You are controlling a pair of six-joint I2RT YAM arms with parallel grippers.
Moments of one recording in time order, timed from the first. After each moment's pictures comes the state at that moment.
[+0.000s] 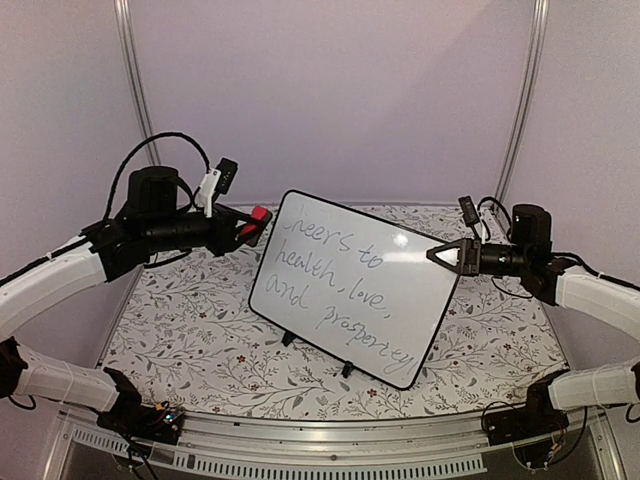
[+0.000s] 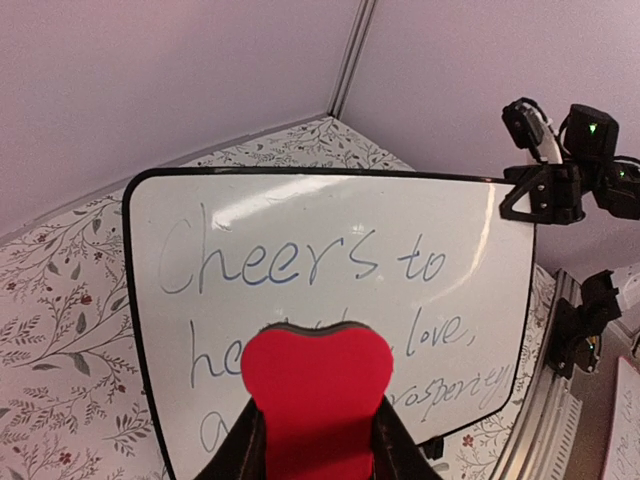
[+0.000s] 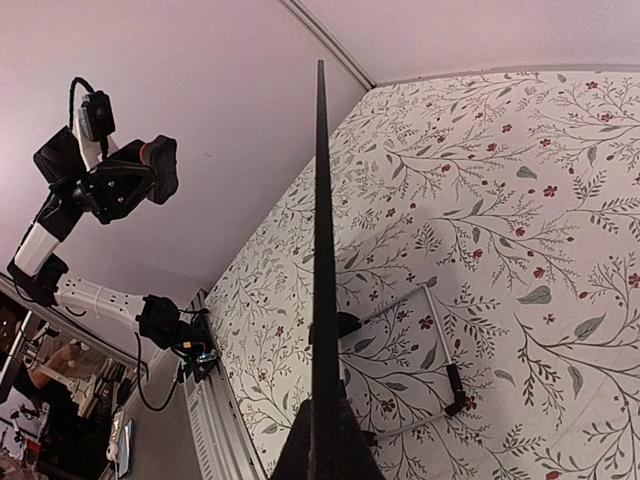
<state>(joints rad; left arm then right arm) -0.61 1.15 0.98 -0.18 0.31 -0.17 0.29 1.14 0.65 0.15 -0.87 0.47</state>
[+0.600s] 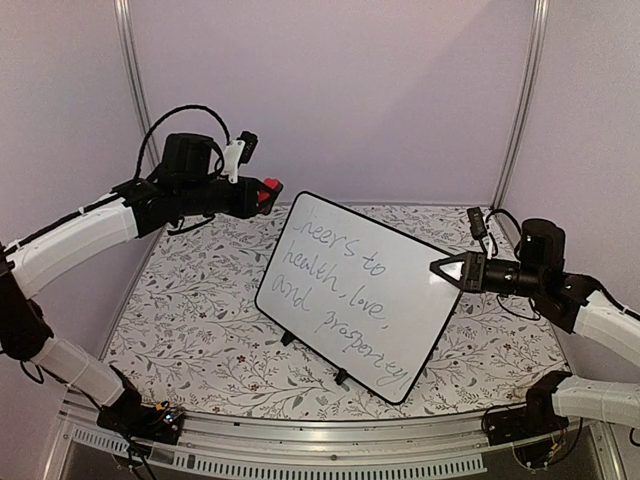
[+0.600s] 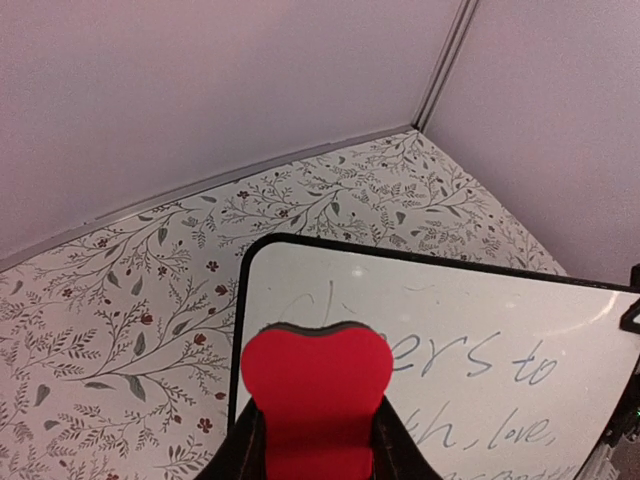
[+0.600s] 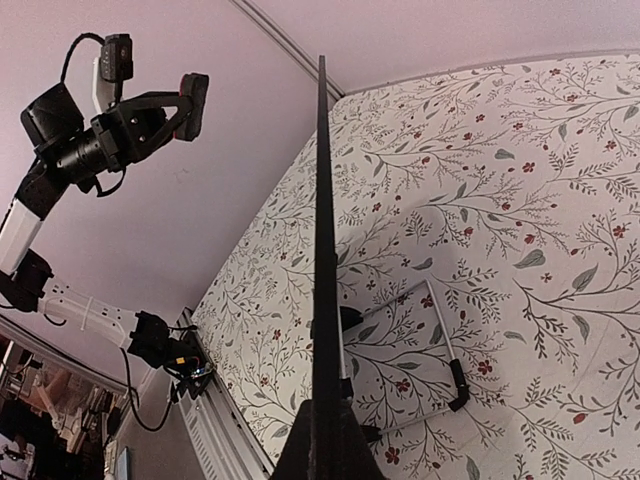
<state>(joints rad) -0.60 1.41 1.28 -0.29 0.11 -0.19 0.46 0.88 0.58 -0.01 -0.58 0.57</state>
